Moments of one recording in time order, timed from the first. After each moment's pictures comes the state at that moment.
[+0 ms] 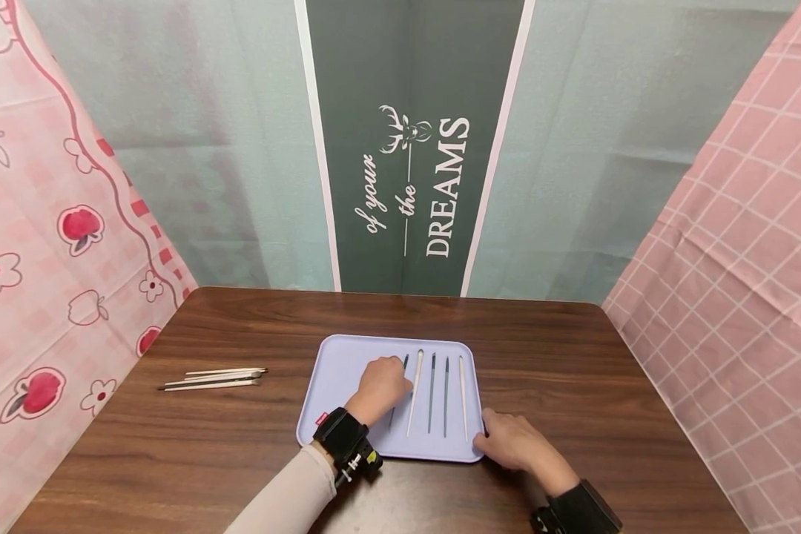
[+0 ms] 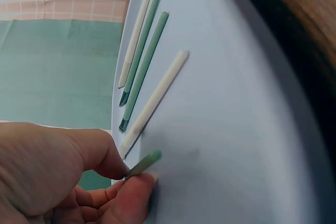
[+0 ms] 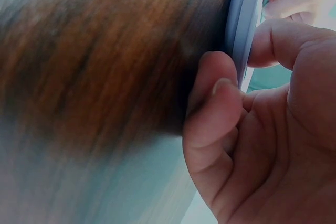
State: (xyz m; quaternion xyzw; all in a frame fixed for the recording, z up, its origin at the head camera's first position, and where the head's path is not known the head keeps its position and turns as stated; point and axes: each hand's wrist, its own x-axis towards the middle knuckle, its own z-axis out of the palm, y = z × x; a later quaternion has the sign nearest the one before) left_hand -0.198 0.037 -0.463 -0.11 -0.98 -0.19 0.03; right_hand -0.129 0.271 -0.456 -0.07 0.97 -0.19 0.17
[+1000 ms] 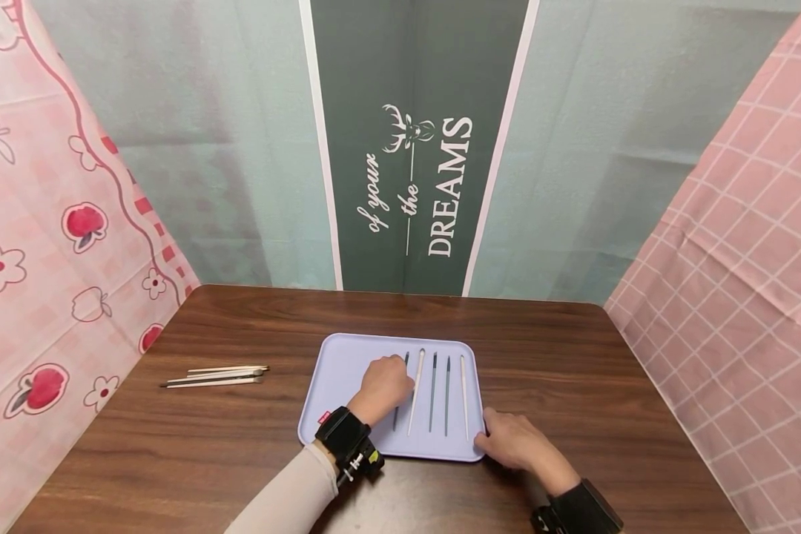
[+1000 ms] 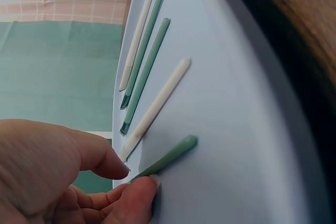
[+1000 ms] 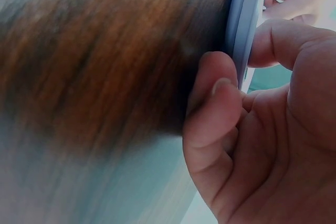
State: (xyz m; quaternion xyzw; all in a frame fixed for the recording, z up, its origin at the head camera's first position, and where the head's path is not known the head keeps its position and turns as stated) left_hand -0.195 0.039 -0.459 -0.10 -0.98 -0.18 0.03; right_hand -0.129 0.269 -0.453 -0.07 0.97 -0.18 0.17
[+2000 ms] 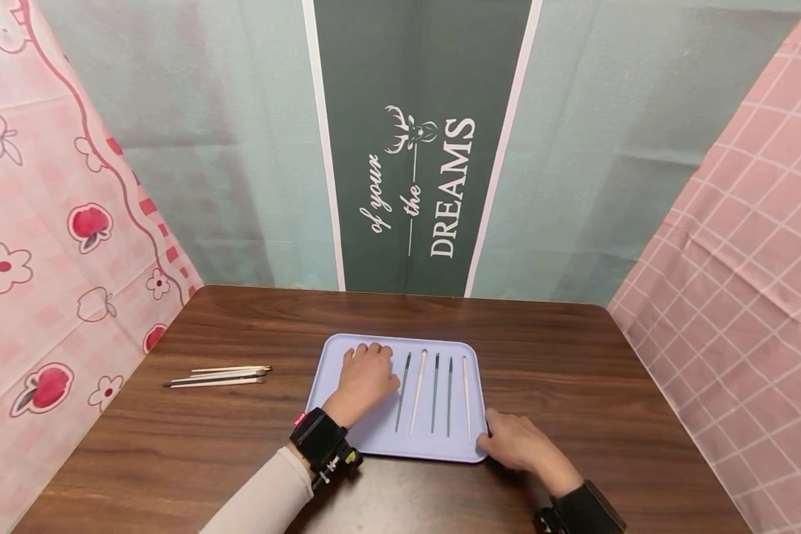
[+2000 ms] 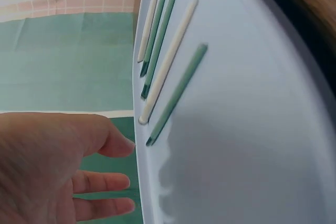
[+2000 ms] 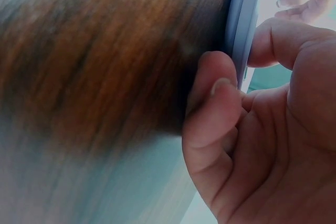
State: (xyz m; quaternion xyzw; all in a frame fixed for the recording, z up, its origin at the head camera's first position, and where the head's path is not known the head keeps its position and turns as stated) left_hand -0.189 0.006 -0.447 -0.09 -0.99 -0.10 0.05; right_hand -0.129 0.271 -0.455 -0.07 0.97 -0.18 0.17
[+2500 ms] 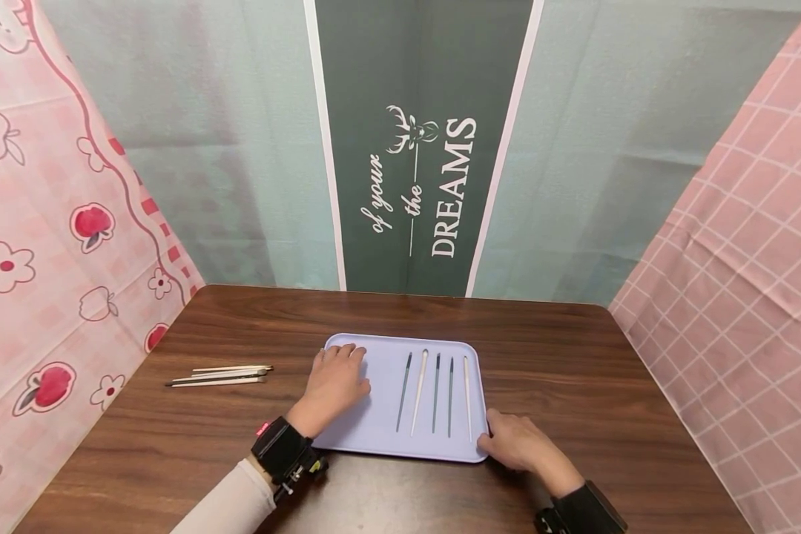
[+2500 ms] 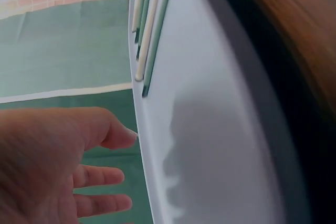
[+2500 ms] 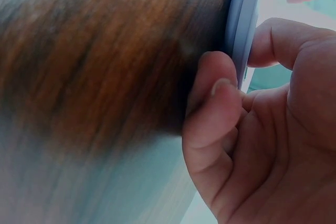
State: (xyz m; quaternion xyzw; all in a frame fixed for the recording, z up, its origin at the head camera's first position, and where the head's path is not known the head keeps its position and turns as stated) left_hand -0.175 -0.043 -0.445 -0.10 -0.99 -0.10 0.07; right_hand -0.129 0.271 -0.454 -0.07 0.97 -0.19 0.17
